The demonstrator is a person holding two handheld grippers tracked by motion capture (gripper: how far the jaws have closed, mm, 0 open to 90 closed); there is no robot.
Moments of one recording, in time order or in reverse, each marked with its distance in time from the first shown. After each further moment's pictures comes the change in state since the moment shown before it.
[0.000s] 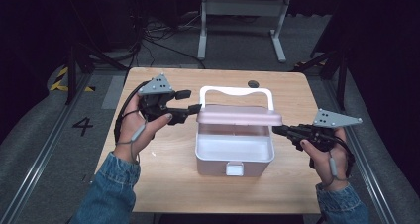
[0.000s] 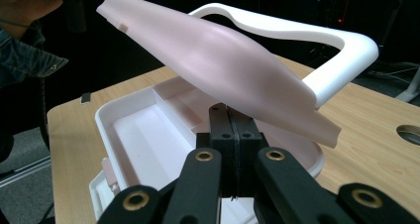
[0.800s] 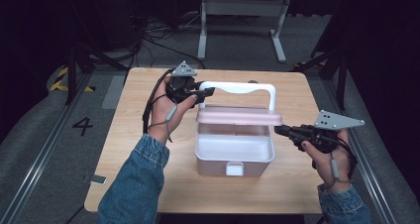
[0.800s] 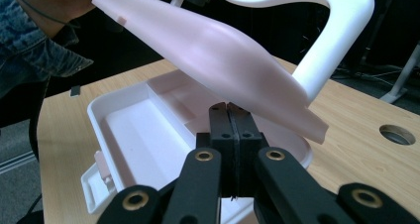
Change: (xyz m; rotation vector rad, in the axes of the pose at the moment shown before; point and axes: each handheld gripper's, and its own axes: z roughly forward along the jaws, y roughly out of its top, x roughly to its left) left arm 0.024 0.022 0.072 0.061 0.109 -0.099; right arm 0.004 0.001 -0.005 0.013 -0.036 -0.035
